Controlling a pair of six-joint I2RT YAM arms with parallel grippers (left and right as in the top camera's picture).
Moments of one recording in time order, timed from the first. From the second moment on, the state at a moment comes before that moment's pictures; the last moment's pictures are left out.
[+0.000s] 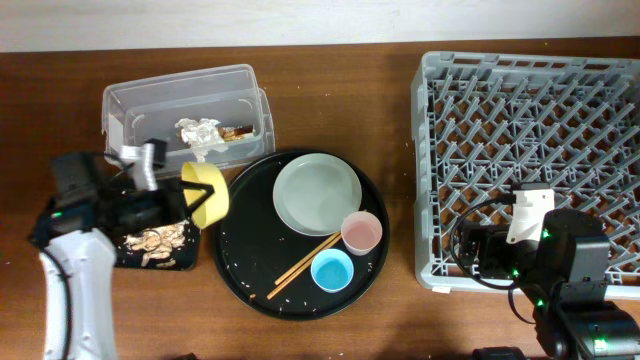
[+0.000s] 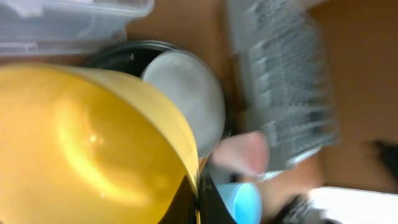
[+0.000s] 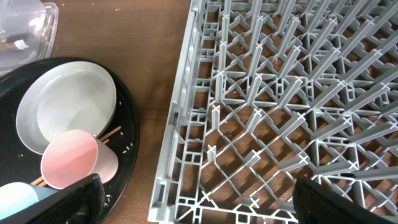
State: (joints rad) left arm 0.33 1.34 1.03 -0.88 0.92 0.09; right arm 0.02 0.70 0.91 -0.94 -0.08 0.04
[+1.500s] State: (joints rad) left arm -0.47 1.39 1.05 -0.95 0.35 -0.10; right arm 0.02 0.70 0.91 -0.95 -0.08 0.04
